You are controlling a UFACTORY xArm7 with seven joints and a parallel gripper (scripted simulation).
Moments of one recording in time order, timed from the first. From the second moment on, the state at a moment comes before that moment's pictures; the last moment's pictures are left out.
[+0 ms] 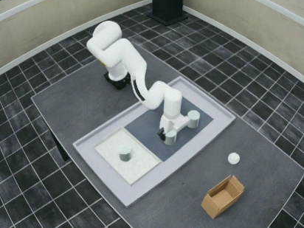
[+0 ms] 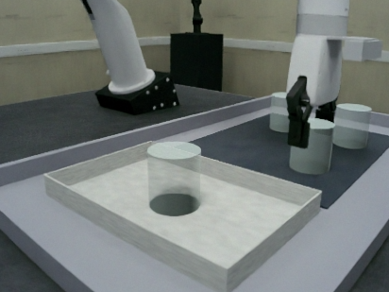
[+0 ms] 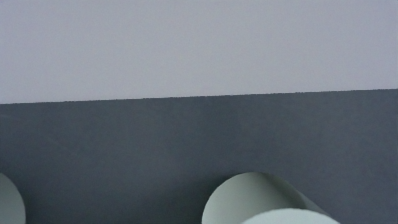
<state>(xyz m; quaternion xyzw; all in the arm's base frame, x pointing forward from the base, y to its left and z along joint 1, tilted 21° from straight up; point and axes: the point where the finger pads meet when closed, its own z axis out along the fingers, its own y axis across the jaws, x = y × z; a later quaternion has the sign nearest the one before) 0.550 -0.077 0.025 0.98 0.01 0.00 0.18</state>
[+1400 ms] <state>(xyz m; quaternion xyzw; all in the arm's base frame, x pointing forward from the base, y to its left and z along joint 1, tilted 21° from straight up) 0.551 -0.080 0.018 0.98 0.01 0.00 0.18</state>
